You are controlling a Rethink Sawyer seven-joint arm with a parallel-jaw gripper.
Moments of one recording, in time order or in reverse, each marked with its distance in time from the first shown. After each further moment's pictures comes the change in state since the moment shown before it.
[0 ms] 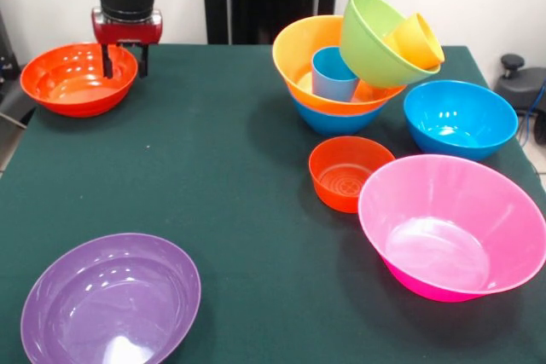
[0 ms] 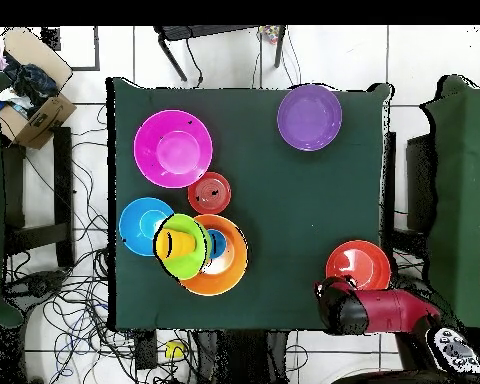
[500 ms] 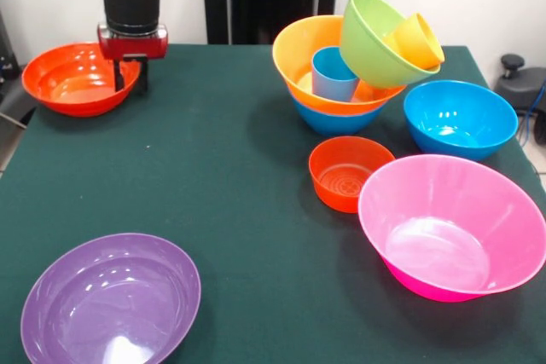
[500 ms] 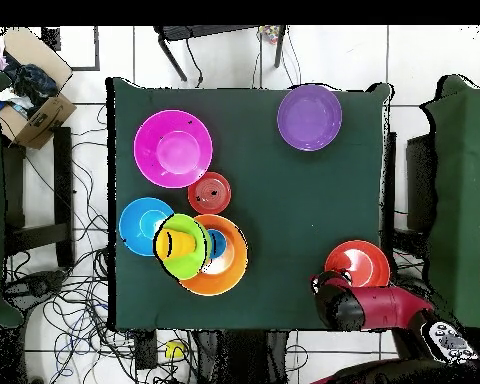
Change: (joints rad) arm -0.008 0.044 0.012 -0.024 -0.005 -0.074 0.000
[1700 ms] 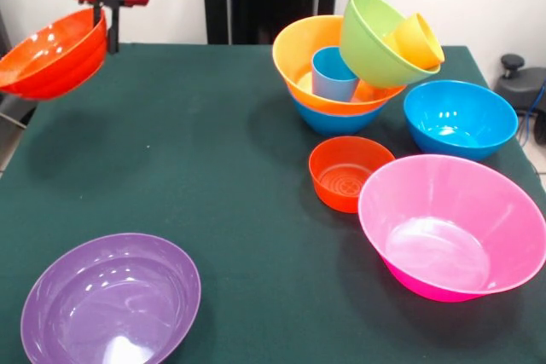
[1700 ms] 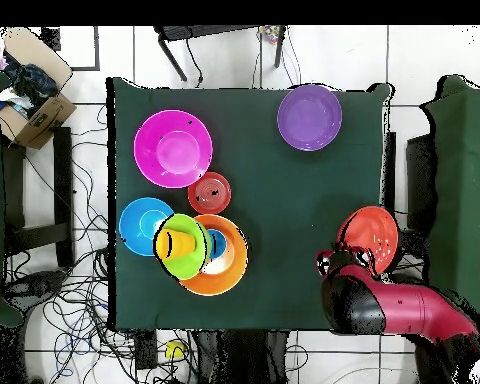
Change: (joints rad) arm -0.104 -0.387 0.244 0.188 0.142 0.035 0.000
